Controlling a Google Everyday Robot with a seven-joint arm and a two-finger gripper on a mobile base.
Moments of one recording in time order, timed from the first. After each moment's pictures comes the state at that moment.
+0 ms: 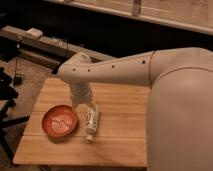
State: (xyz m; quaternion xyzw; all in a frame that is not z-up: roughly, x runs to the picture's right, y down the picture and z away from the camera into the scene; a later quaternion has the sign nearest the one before) arm -0.104 0.104 0.703 -0.26 0.23 0.64 0.68
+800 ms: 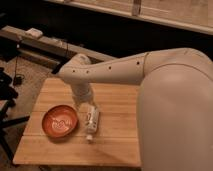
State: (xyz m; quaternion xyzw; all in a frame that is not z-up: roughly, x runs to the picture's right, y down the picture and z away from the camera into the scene) arm -0.093 0.101 0.739 -0.25 0.23 0.61 0.71
